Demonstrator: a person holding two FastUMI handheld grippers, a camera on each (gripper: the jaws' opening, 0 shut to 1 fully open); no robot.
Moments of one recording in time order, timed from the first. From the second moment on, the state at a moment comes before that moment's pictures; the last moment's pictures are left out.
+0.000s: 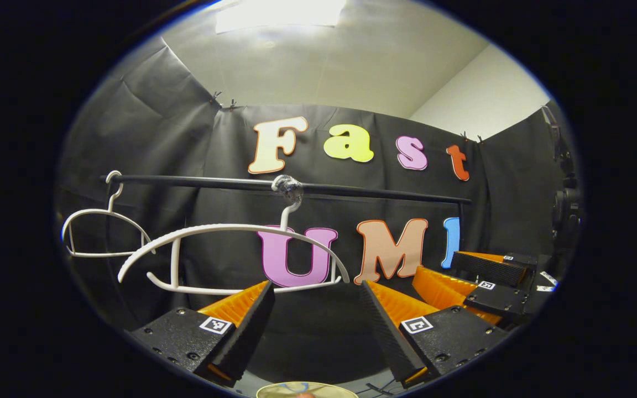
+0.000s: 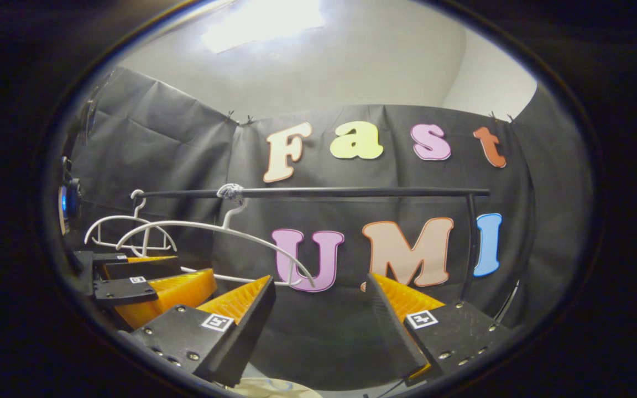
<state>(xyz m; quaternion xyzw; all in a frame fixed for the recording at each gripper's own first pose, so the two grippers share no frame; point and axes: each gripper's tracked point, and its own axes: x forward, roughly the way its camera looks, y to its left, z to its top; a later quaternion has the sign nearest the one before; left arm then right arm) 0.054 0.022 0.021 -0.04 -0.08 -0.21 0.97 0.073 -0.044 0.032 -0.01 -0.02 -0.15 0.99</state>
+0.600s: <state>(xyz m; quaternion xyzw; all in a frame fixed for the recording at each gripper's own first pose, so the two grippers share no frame) 0.056 0.024 0.019 -0.03 -0.08 -0.21 0.97 0.072 -0.045 0.036 -0.01 -0.03 -0.15 0.99</state>
